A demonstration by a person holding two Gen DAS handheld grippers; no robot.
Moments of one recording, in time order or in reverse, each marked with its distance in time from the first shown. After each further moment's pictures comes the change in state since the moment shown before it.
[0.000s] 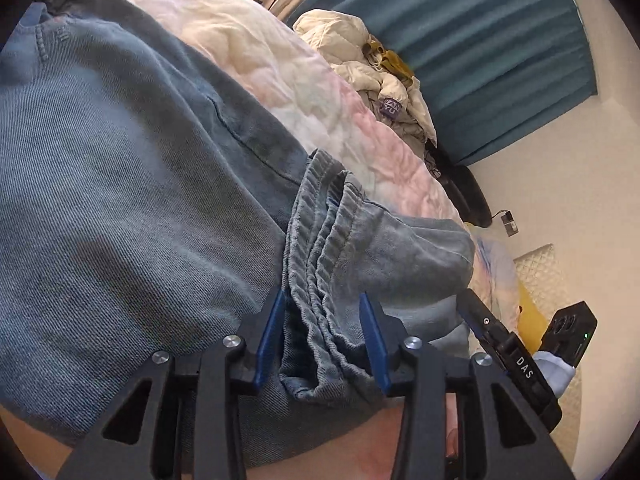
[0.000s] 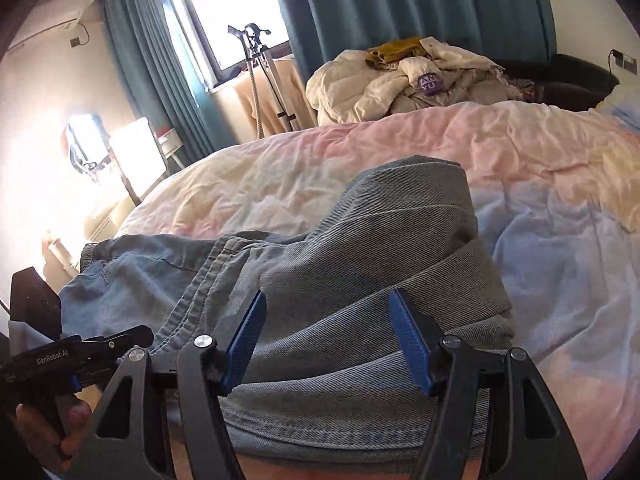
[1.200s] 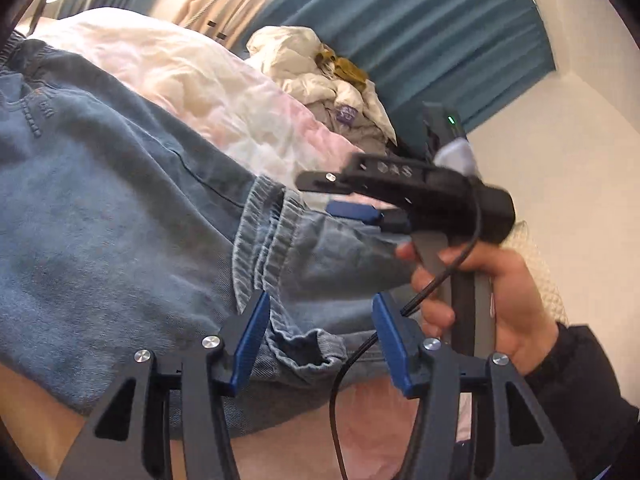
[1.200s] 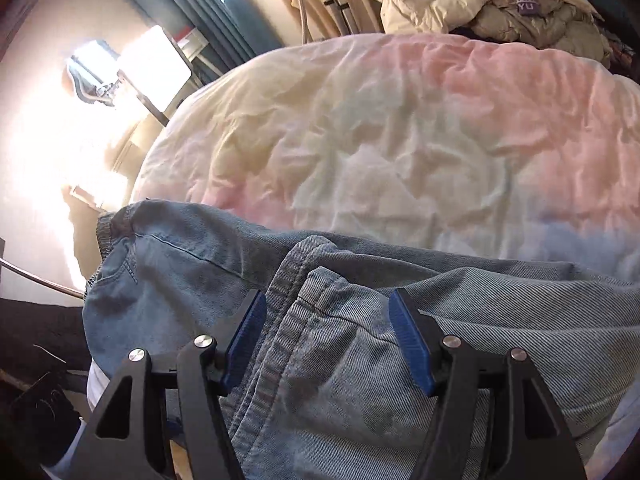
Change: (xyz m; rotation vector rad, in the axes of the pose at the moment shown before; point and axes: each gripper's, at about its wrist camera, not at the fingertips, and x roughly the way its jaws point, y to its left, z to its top) left arm -0.035 -0.028 -0.003 0.152 -0.014 -0.069; right arm 0.144 0.107 0.087 -0.079 0.532 0.144
